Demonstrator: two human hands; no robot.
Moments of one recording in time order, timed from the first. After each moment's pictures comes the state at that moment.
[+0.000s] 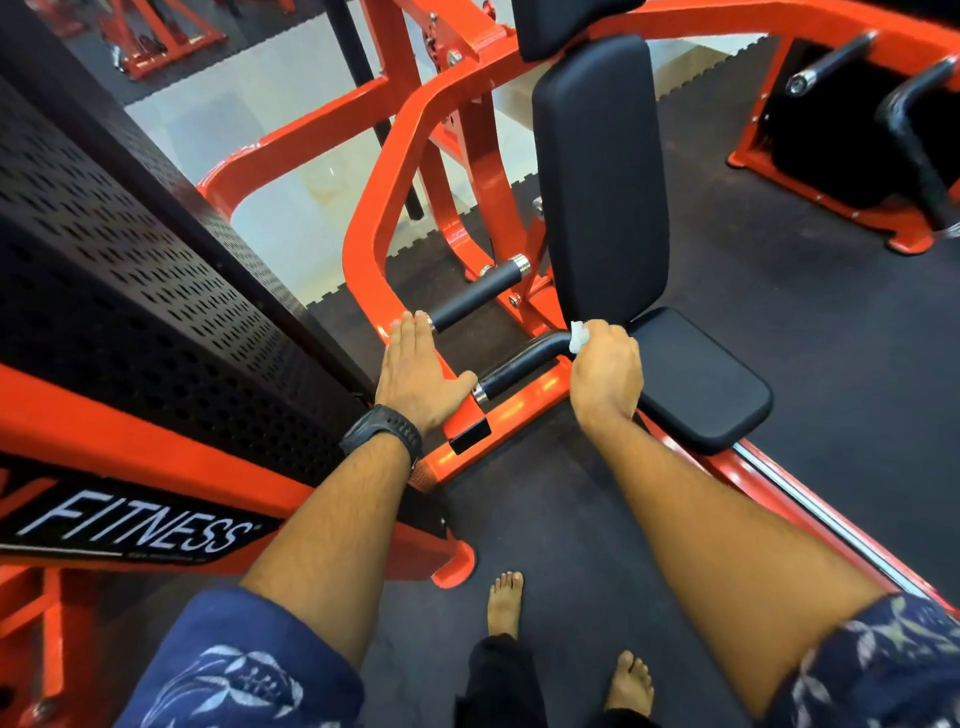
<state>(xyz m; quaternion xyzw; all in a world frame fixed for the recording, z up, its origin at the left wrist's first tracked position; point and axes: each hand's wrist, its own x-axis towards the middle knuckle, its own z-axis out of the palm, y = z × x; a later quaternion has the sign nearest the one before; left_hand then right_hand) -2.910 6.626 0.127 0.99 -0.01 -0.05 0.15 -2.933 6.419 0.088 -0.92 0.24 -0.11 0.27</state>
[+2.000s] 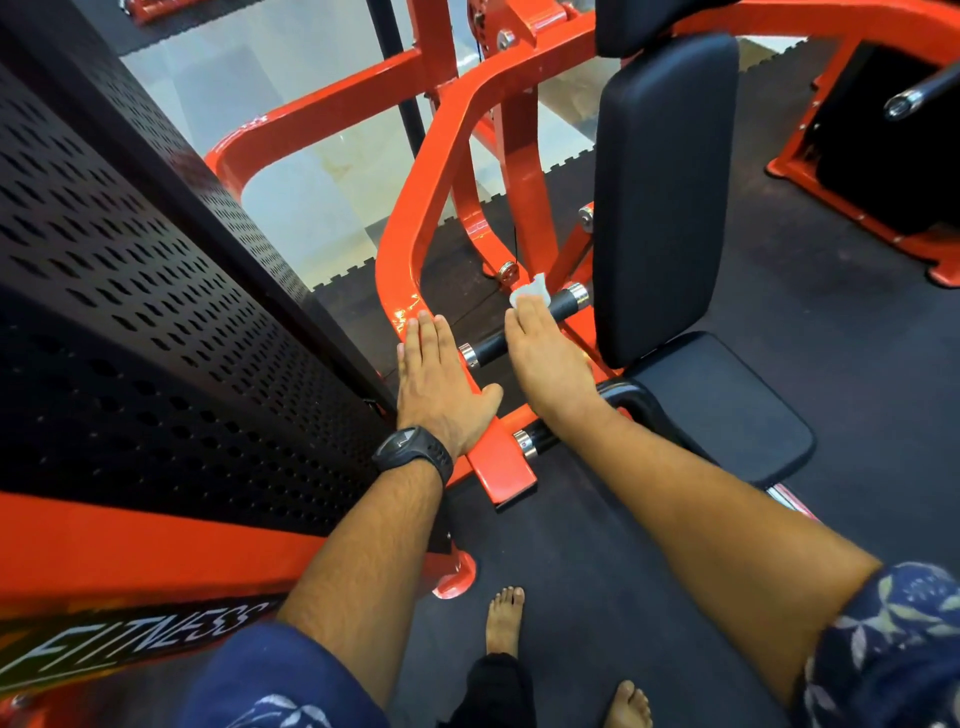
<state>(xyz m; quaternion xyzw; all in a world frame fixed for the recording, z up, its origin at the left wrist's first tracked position) -2.860 6.643 0.107 1.00 0.01 -0.02 0.09 -2.825 6.497 0.110 -0.95 0.02 -0.06 0.29</state>
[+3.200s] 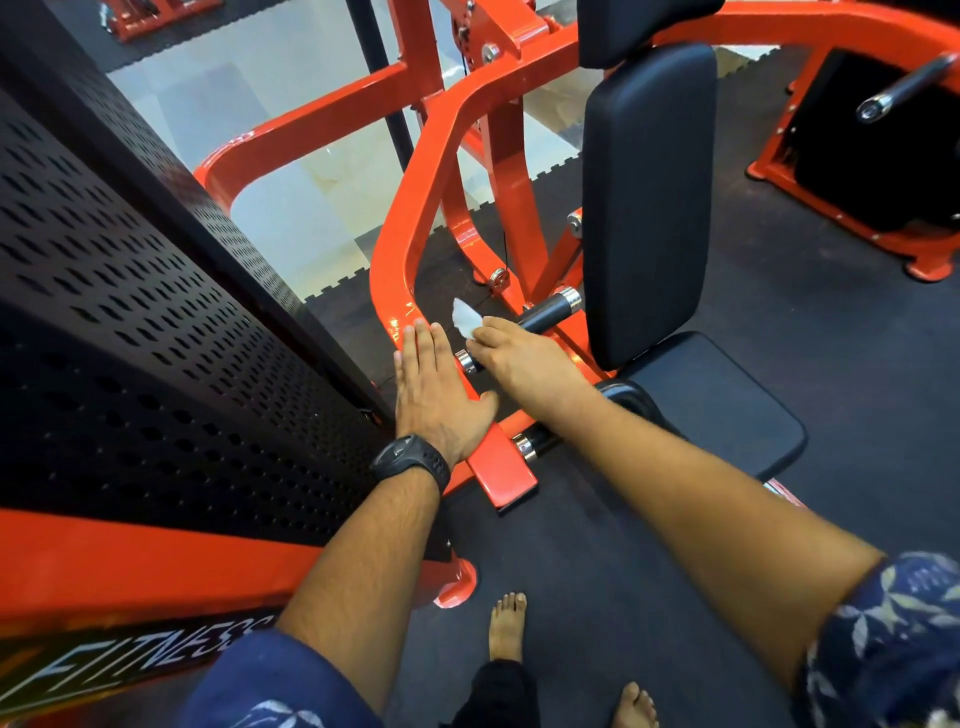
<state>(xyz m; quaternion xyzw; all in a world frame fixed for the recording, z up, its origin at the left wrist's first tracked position) -2.861 6.645 0.105 0.99 0.00 -0.01 0.11 -2.829 6.505 0.109 -0.95 -0.28 -0.08 0.12</state>
